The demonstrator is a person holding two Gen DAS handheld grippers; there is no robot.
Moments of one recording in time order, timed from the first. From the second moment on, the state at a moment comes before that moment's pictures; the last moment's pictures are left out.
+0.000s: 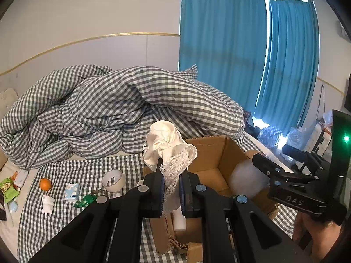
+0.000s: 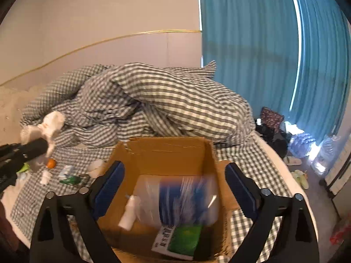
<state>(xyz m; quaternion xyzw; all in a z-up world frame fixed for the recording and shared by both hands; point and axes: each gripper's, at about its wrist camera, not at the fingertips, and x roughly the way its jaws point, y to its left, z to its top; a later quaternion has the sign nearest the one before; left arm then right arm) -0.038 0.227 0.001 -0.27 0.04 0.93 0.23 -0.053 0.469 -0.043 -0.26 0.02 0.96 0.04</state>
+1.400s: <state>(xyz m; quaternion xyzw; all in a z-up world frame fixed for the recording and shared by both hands) -0.050 0.216 -0.022 -0.28 0.05 0.94 0.21 -0.032 0.459 -0.030 -0.22 0.02 0.97 0.07</state>
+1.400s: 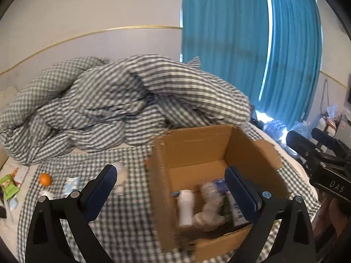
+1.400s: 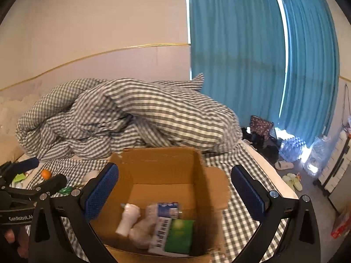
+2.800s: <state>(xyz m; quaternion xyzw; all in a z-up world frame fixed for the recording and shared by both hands) -0.116 -0.085 -0.091 -0.33 -0.02 0.95 0.01 -0.115 0.205 -0.067 -0.27 -0.02 0.96 -0.10</state>
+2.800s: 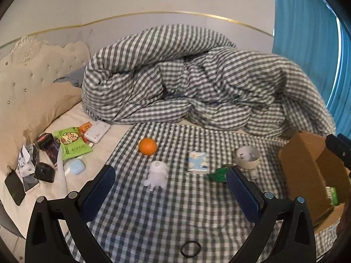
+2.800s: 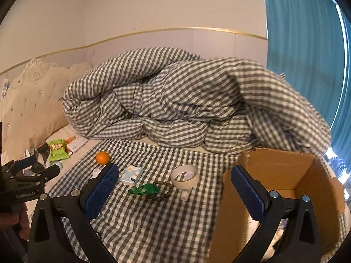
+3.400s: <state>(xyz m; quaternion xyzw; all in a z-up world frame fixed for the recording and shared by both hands) -0.201 -0.097 -0.189 -0.38 0.00 0.93 0.03 -0.182 0.159 -0.151 -0.33 -0.03 0.94 -0.13</state>
